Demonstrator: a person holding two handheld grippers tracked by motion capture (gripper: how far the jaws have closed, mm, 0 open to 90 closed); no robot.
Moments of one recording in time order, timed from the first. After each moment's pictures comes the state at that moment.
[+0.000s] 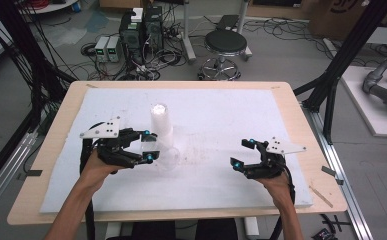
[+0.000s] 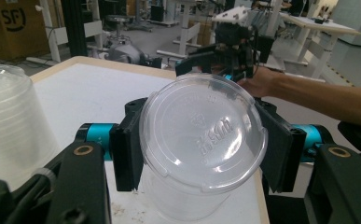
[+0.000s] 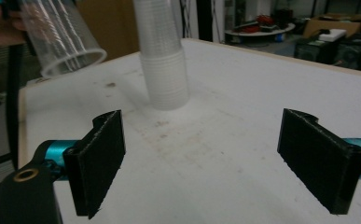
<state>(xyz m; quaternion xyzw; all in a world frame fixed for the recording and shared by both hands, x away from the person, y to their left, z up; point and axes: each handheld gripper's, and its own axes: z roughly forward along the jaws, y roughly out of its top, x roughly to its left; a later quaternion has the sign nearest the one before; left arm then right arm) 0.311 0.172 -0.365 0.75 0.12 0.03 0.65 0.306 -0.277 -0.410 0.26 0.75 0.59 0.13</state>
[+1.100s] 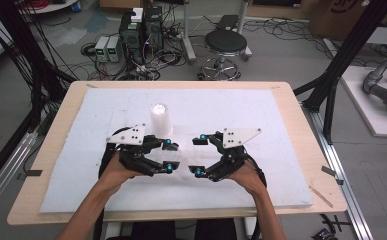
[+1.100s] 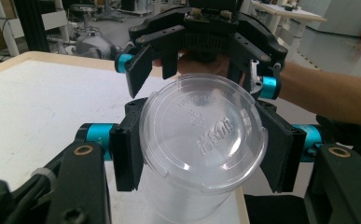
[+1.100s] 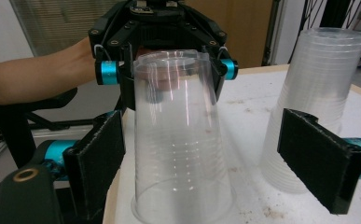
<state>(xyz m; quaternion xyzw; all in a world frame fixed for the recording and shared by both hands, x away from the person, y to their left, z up) 0.308 0.124 -0.371 0.76 0.08 -0.01 0.64 0.313 -0.165 -0.369 0.07 0.79 0.61 0.02</state>
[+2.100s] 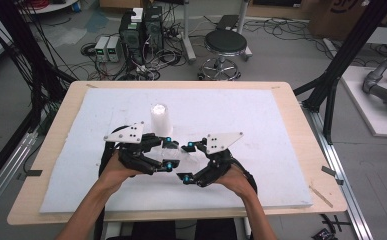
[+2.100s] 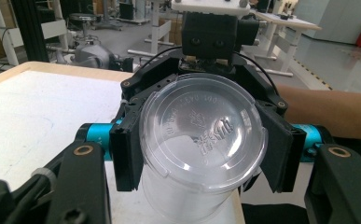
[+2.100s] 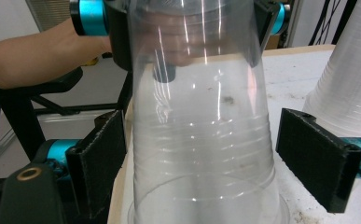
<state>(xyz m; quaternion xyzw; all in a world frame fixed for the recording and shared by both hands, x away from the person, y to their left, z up) 0.308 0.126 -0.365 0.75 0.08 -0.01 0.65 0.311 -0.136 -0.387 0.06 0.81 0.58 0.00</state>
